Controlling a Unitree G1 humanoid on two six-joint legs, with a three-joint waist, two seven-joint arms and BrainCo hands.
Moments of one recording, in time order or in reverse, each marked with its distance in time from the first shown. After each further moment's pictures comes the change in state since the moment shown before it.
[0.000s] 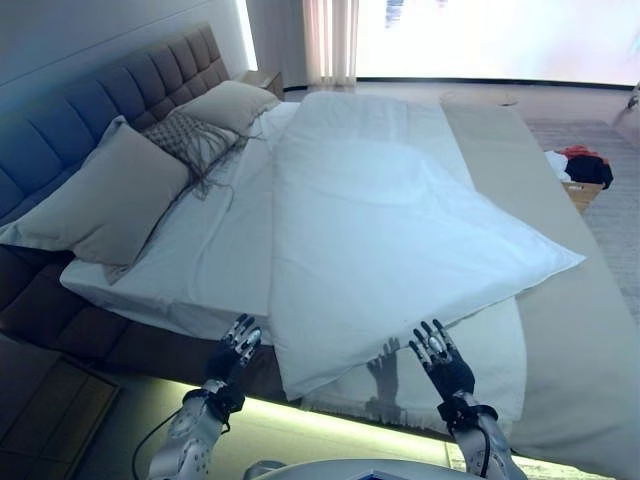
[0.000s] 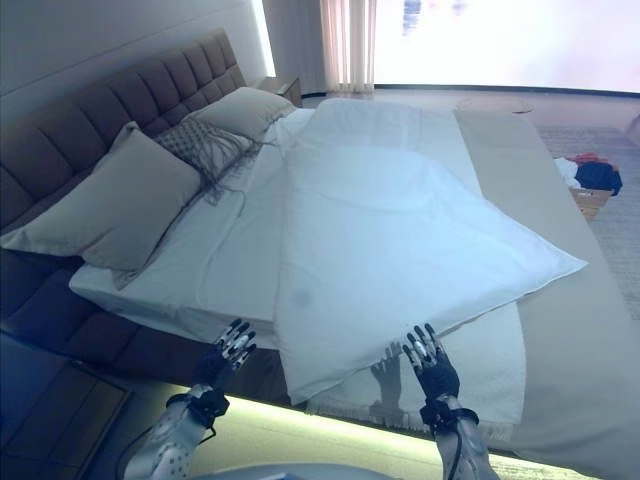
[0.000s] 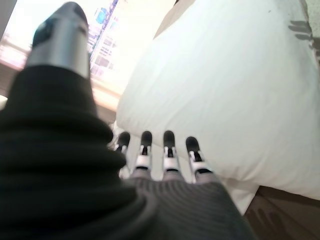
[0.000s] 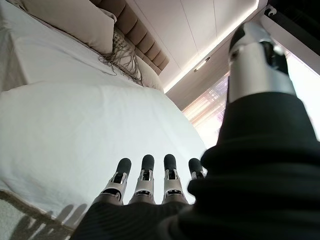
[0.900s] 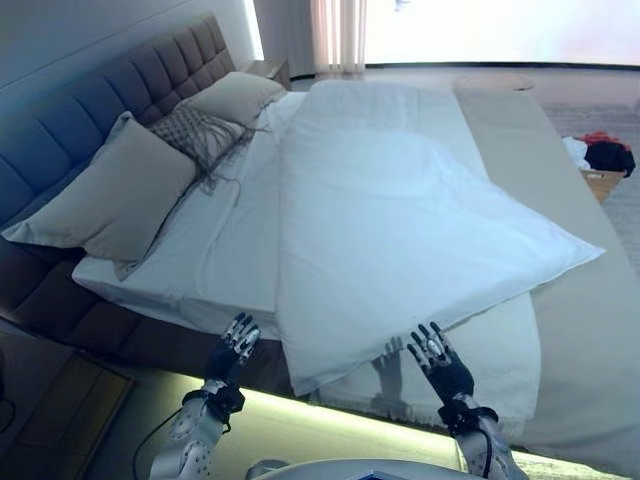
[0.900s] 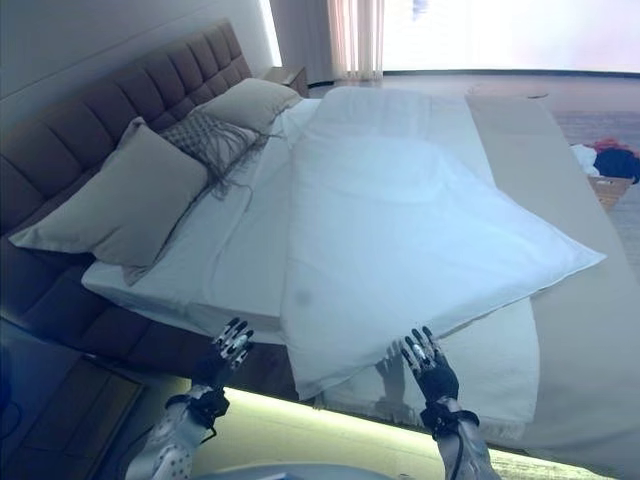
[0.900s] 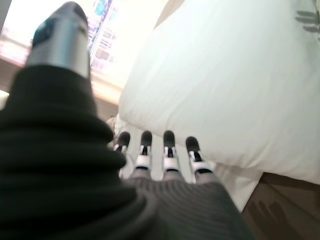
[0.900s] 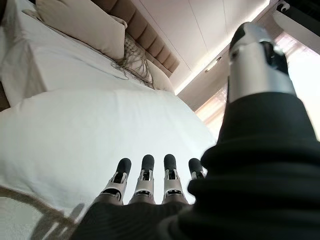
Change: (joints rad) left arm 0.004 0.000 -0.013 0.000 -0.011 -0.046 0.014; right arm 0.009 -0.013 -0.010 -0.007 -0.012 0.031 0.034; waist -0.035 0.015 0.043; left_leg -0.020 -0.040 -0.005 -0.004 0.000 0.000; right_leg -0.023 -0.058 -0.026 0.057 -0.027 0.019
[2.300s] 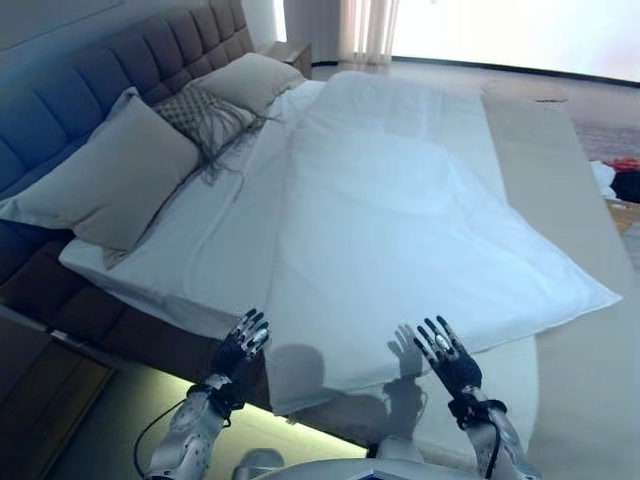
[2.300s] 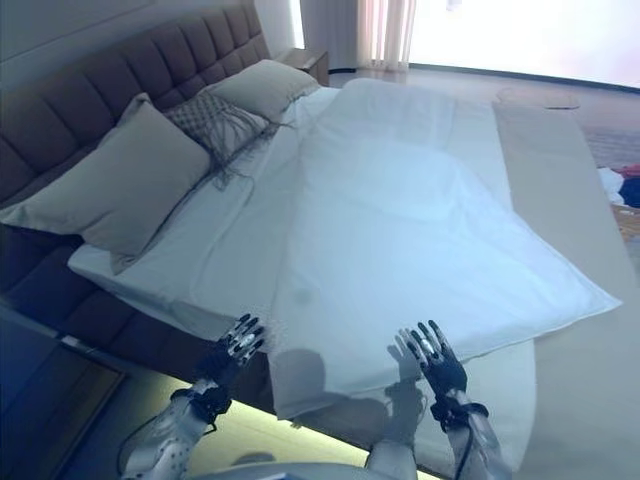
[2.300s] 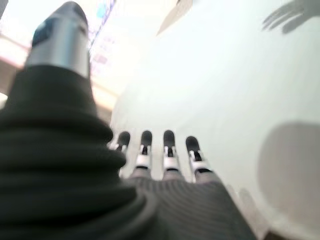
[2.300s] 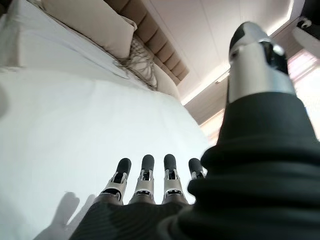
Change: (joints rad) left arm -0.049 0.039 -0.114 0.030 -0.020 0.008 -0.071; right arm -0.058 -0.028 -0.044 0.095 0.035 0.001 0.073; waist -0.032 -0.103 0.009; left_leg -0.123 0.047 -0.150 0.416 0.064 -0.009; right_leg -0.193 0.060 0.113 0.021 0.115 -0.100
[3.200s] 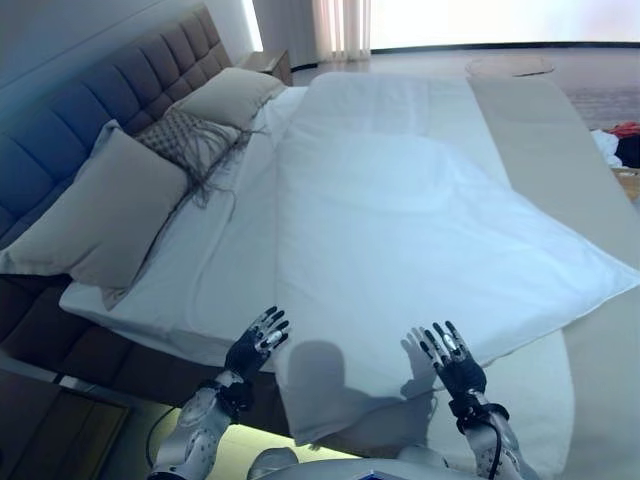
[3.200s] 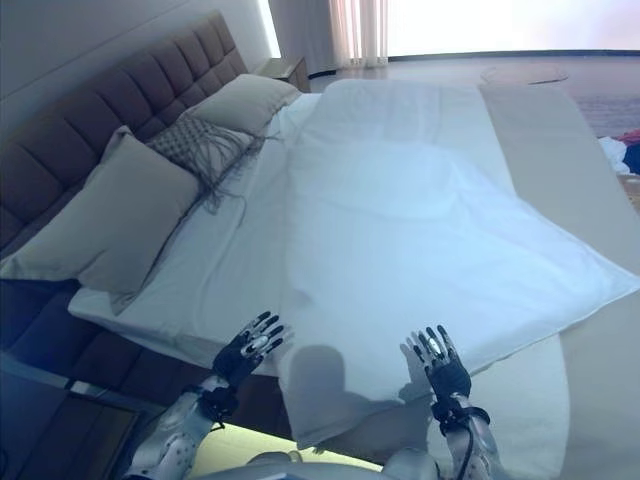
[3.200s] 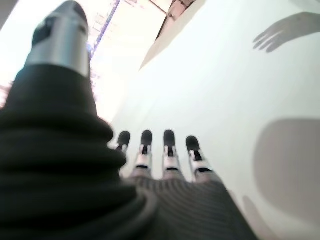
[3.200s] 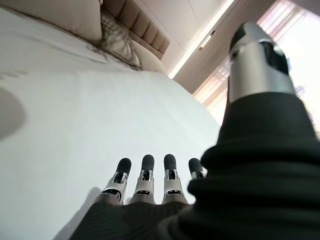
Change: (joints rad) left arm 0.023 0.020 0.051 -0.042 0.022 0.063 -0.096; right arm 0.052 0.041 0.039 -0.062 0.088 0.029 -0.111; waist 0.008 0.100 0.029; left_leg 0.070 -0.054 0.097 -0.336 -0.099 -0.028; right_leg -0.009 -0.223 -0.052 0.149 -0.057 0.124
